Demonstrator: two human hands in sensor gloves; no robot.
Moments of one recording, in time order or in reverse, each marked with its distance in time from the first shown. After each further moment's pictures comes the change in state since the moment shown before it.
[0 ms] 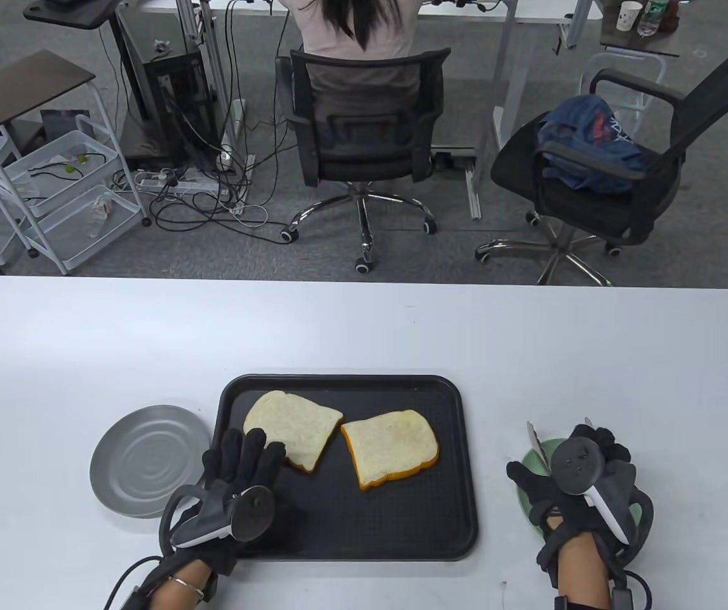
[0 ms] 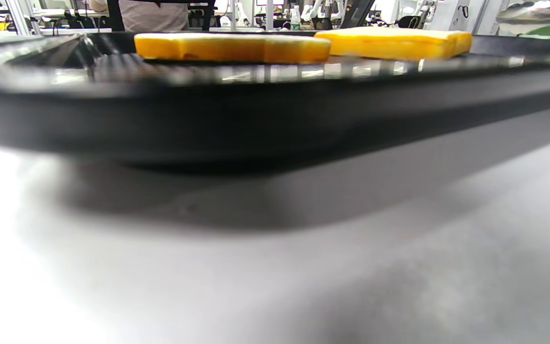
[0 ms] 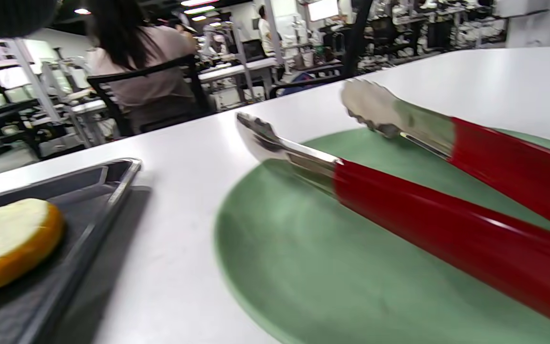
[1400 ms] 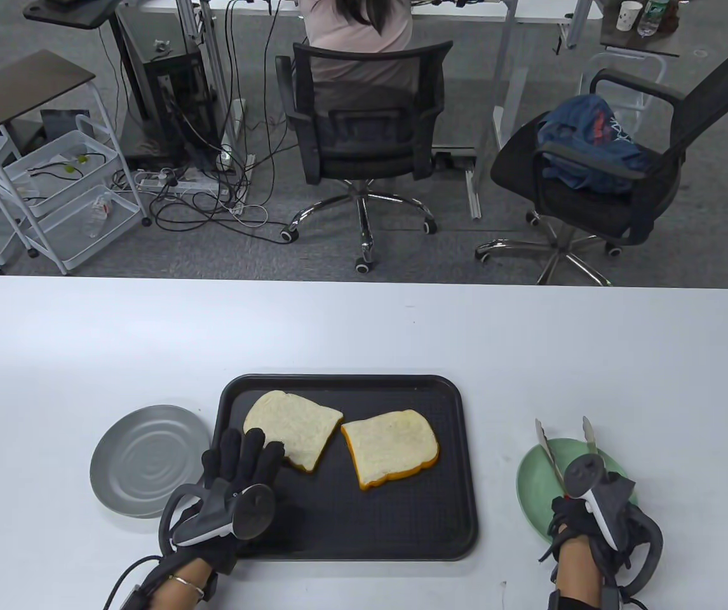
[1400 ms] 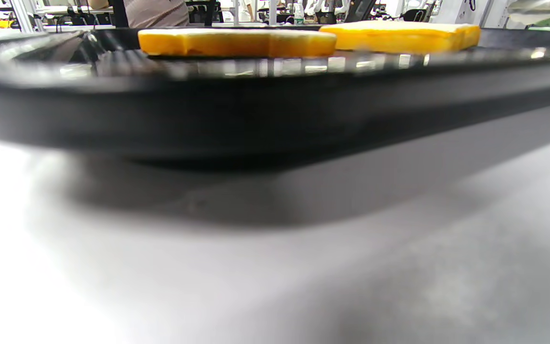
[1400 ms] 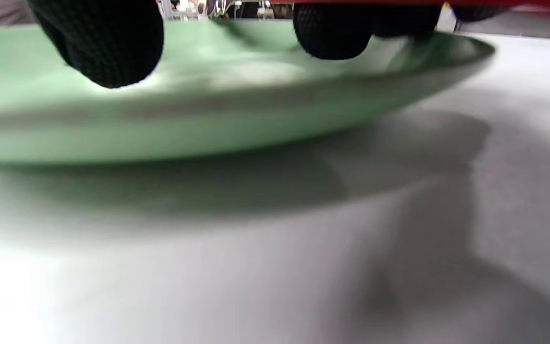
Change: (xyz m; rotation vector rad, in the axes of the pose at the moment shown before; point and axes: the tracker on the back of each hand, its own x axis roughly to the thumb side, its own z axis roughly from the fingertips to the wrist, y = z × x) left_hand -0.001 -0.002 -0.002 -0.014 0.012 -0.006; right_hand -0.046 0.053 -0.018 0.016 0.327 0.157
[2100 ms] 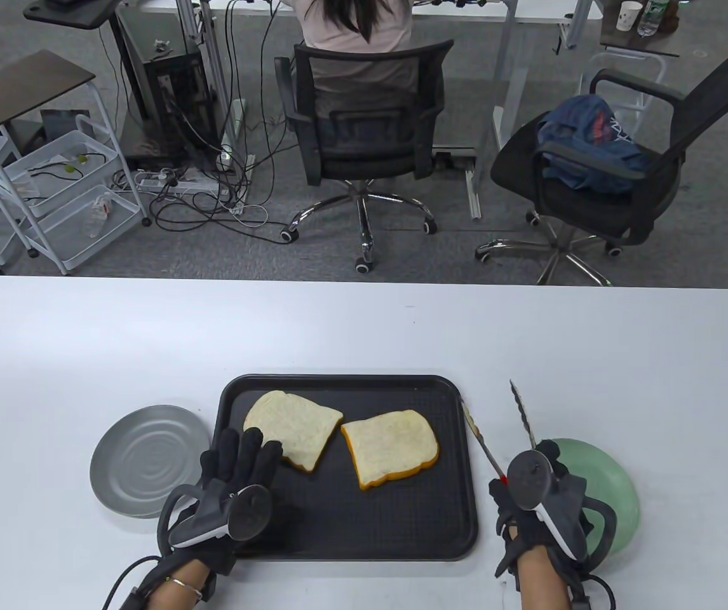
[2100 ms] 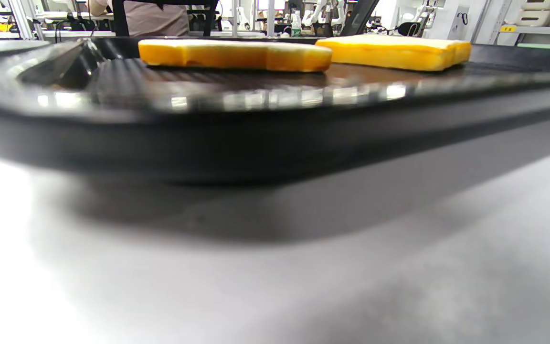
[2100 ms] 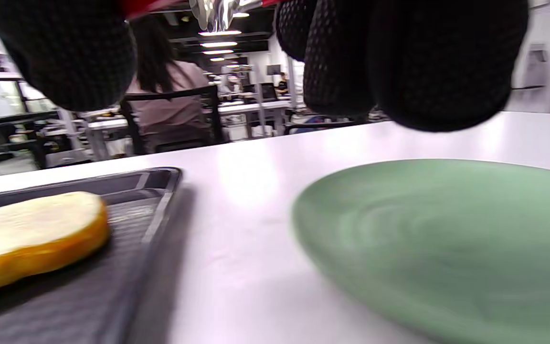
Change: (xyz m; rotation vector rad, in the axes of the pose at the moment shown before) left_hand -0.003 0.001 0.003 0.029 -0.014 0.019; right_hand 0.079 -0.051 0.086 -0.199 -0.401 -0.077
